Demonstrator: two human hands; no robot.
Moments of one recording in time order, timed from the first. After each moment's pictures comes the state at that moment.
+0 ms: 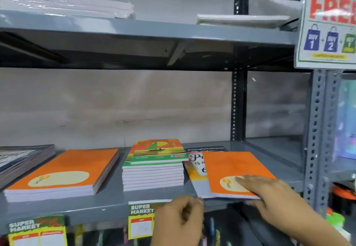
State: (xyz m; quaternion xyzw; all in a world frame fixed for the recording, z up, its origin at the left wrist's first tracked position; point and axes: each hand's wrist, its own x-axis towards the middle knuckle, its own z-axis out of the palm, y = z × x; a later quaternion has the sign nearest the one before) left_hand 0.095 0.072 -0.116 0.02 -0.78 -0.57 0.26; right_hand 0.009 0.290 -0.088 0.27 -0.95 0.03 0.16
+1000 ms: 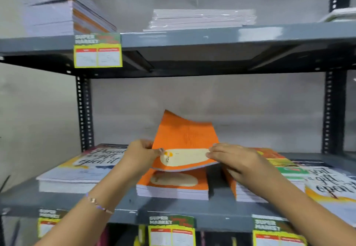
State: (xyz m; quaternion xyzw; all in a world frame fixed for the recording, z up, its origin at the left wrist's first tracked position) left_hand 0.134 -0.249 -0.006 0.16 -0.80 -0.52 0.28; right_hand 0.020 -0.006 -0.026 0.57 -0.70 0.15 0.39
